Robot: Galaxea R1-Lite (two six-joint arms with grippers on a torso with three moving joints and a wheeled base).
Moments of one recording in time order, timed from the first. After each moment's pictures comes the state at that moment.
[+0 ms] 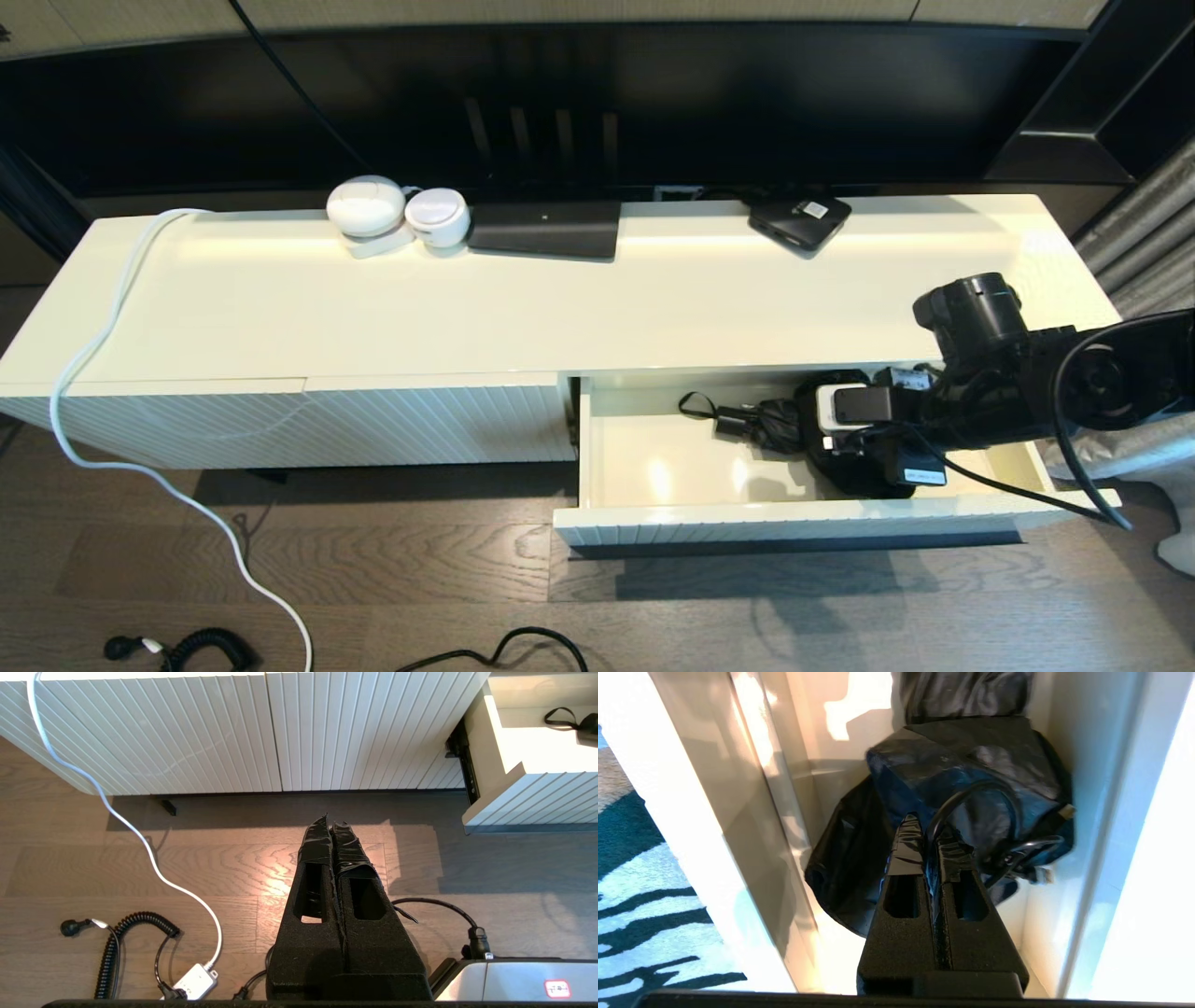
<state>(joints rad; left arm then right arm) 0.00 0.00 0.00 0.00 0.00 0.00 0.20 1.86 -1.17 0.12 0.04 -1.26</state>
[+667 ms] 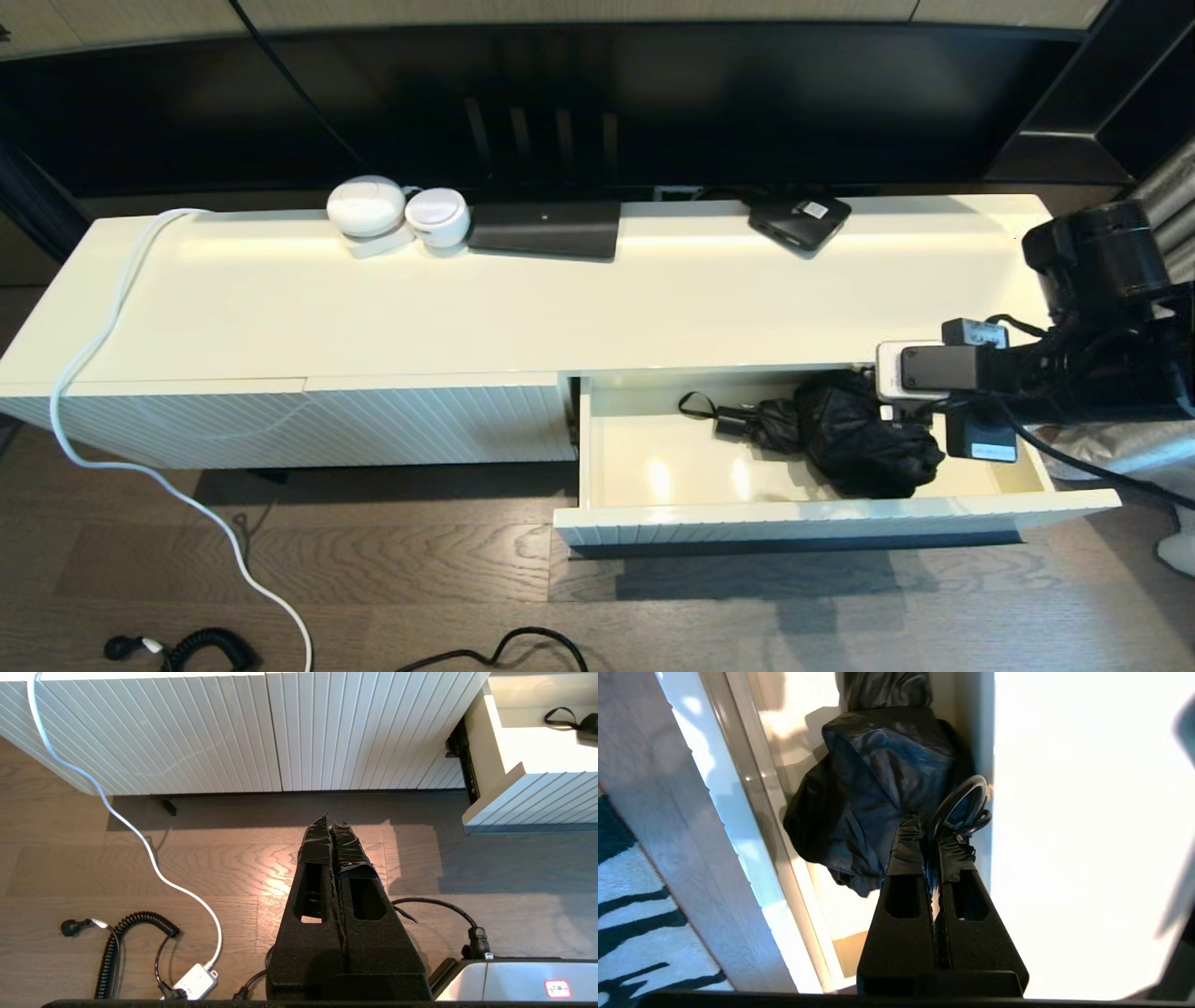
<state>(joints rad) 0.00 0.00 0.00 0.00 0.00 0.00 0.21 1.61 -1.14 0.19 0.04 -1.27</state>
